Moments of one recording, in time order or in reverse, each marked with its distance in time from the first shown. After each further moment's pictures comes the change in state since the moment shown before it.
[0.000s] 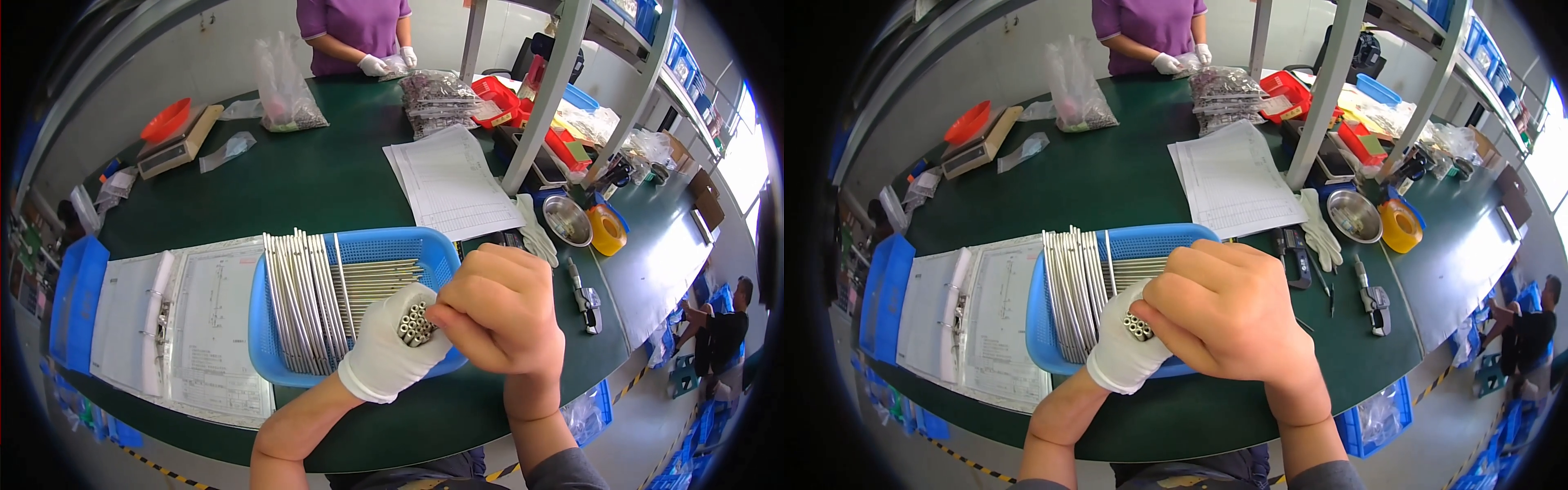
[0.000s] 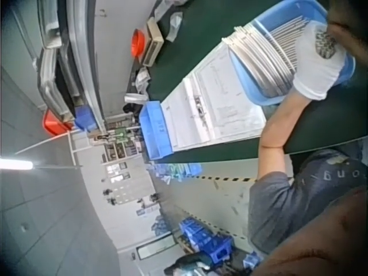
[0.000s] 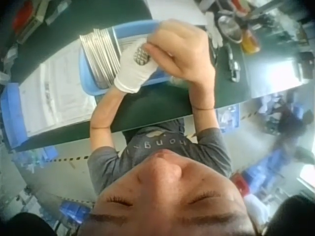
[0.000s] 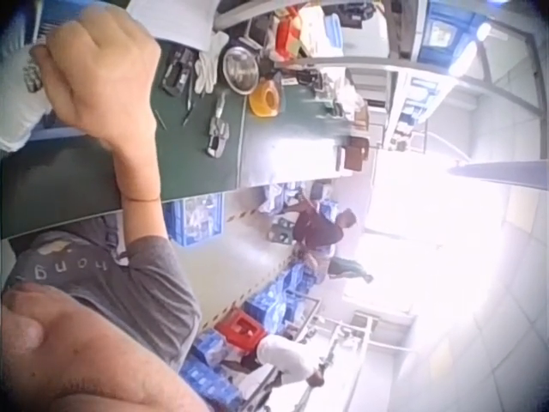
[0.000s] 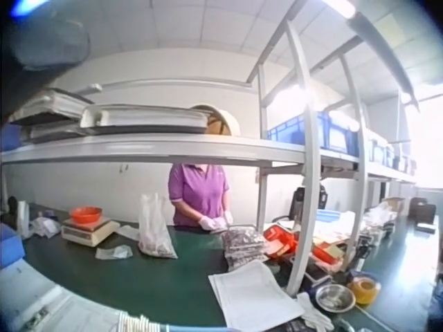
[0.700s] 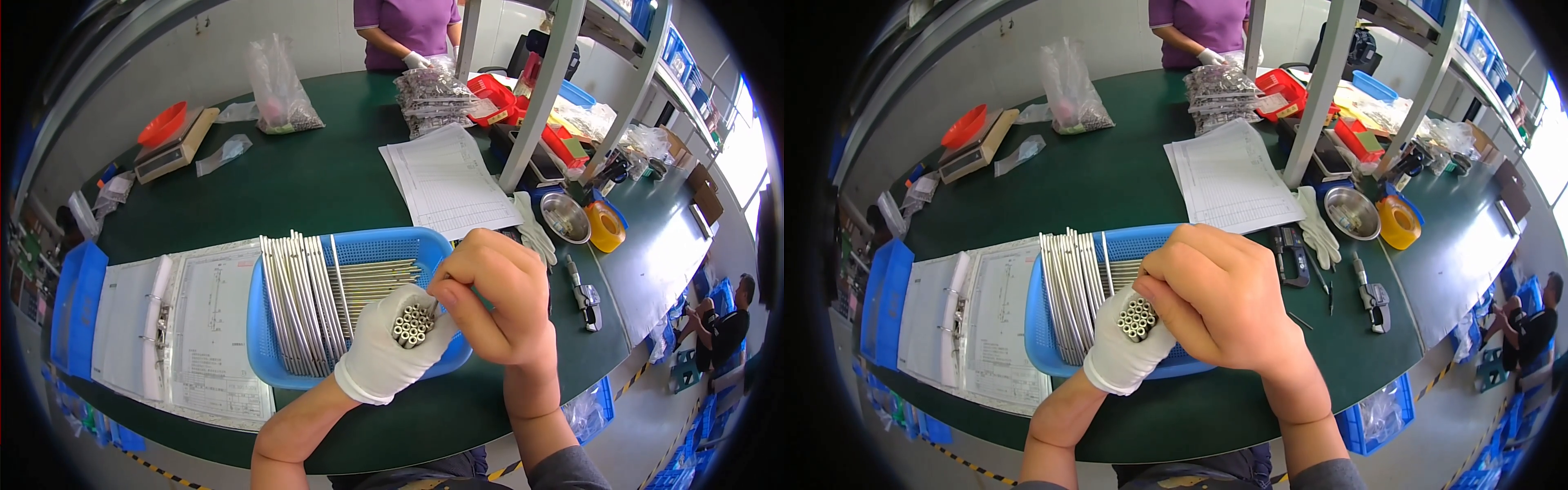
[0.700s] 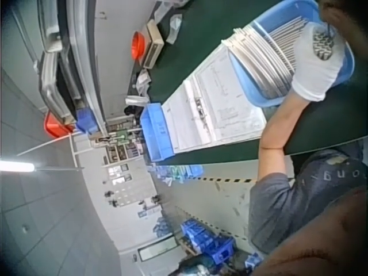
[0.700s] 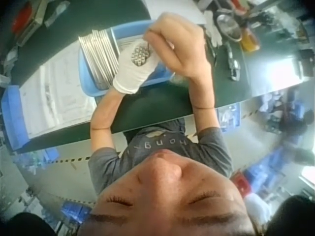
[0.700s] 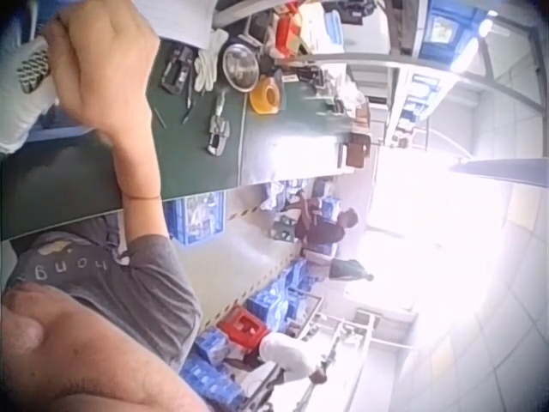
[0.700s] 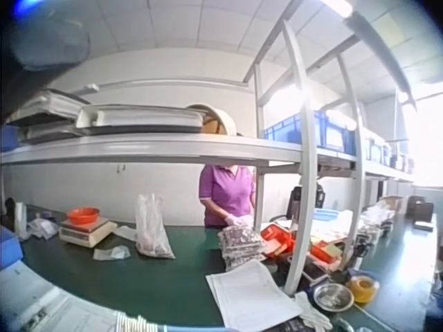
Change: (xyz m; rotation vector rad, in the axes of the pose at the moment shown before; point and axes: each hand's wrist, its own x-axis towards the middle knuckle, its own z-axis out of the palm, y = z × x) left_hand 0.000 0.002 0.002 -0.058 0.042 -0.080; right_hand -0.001 0.003 0.006 0.099 0.062 0.158
